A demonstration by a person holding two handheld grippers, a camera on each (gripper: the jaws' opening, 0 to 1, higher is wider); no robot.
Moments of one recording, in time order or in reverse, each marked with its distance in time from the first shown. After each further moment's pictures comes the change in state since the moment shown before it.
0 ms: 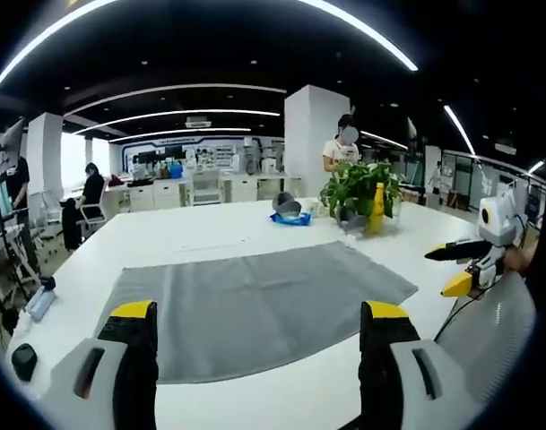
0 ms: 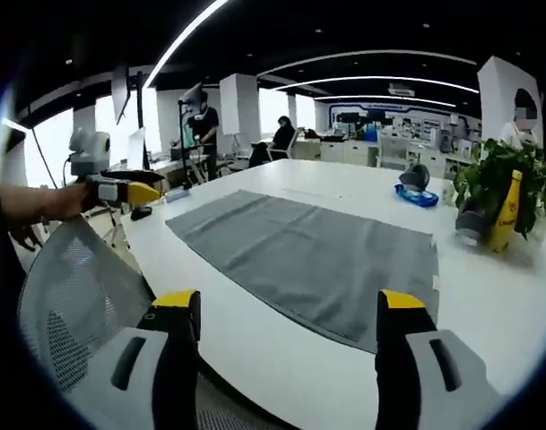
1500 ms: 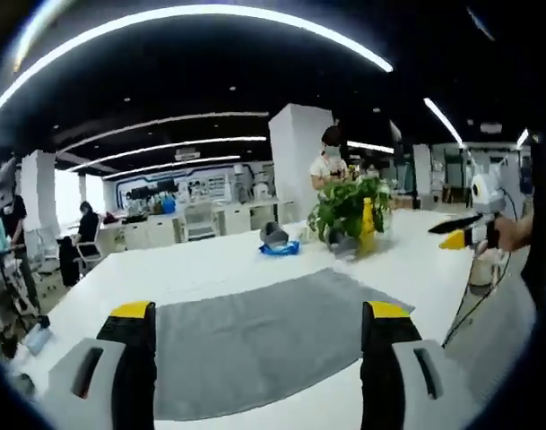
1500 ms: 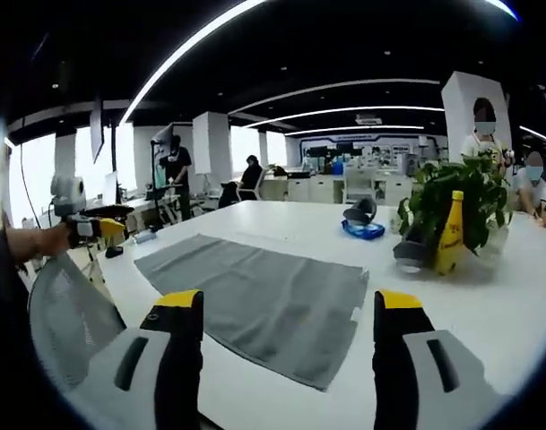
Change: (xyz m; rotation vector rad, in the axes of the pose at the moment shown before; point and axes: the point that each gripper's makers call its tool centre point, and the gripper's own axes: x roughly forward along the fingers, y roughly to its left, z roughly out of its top) left arm 0.024 -0.075 0.065 -0.023 -0.212 -0.076; right arm -0.075 -0.123 0.041 0.050 -0.192 -0.139
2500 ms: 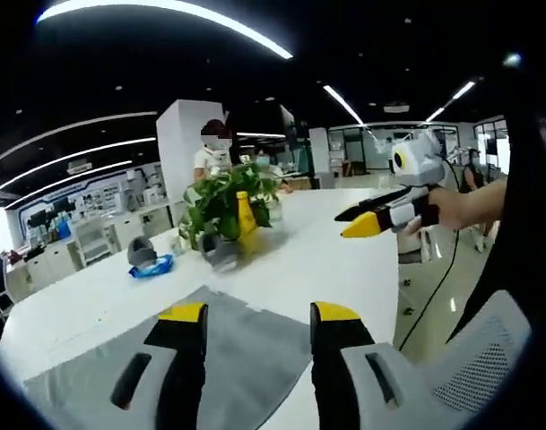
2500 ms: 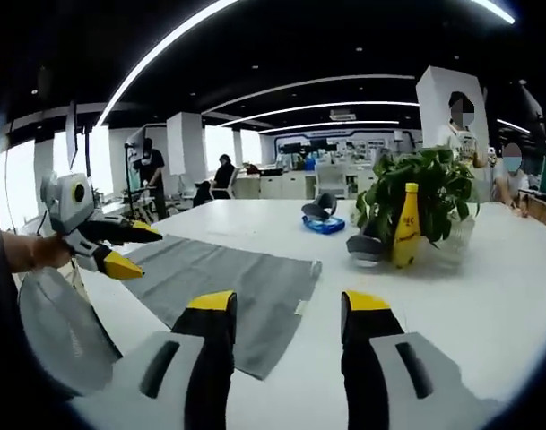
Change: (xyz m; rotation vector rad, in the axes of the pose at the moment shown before) left arm 0.103 -0.208 -0.053 0.287 0.182 -0.561; right arm -0.018 -0.075 -0.009 0.031 0.032 -0.111
